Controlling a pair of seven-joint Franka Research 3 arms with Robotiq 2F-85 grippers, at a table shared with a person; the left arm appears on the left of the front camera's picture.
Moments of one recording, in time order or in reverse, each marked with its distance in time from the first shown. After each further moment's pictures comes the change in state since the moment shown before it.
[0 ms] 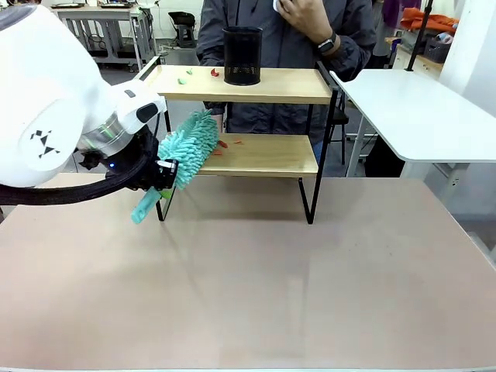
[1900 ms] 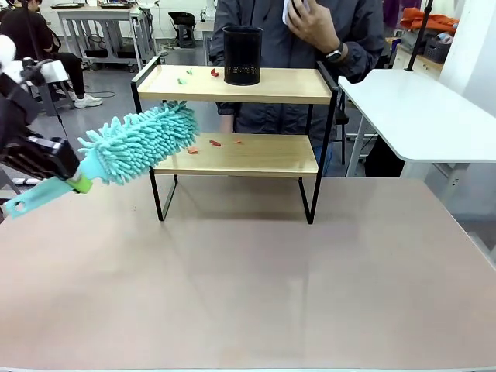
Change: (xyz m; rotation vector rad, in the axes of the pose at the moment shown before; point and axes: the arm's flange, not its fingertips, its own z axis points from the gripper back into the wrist) left arm -0.036 0.110 0.106 -0.201 0.071 -0.131; right arm 0.000 0.000 0.000 0.000 0.000 0.000
